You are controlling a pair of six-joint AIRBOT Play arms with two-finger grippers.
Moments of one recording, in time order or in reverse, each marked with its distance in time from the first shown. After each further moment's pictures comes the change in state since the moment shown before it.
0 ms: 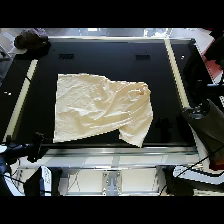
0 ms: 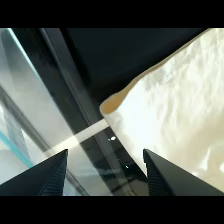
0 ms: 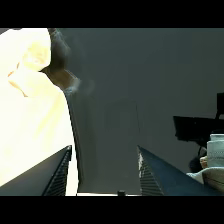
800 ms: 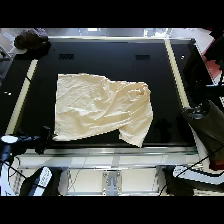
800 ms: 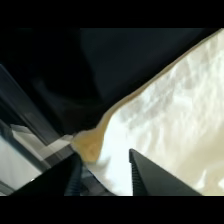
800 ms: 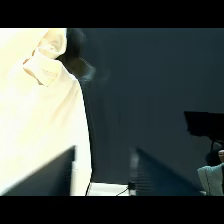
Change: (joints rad) left arm -0.210 -0.224 0.000 -0.101 0.264 -0.022; right arm 0.000 0.000 0.000 0.031 0.058 -0.003
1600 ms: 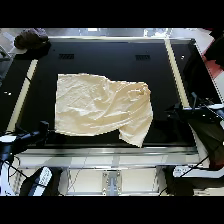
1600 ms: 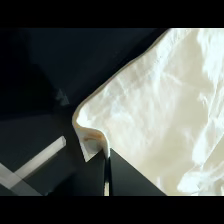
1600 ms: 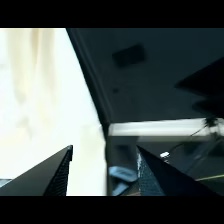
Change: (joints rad) left arm -0.002 -0.005 0.000 -0.178 0.084 0.159; right arm 0.000 -0.114 -0.462 0.233 -0.066 -0.071
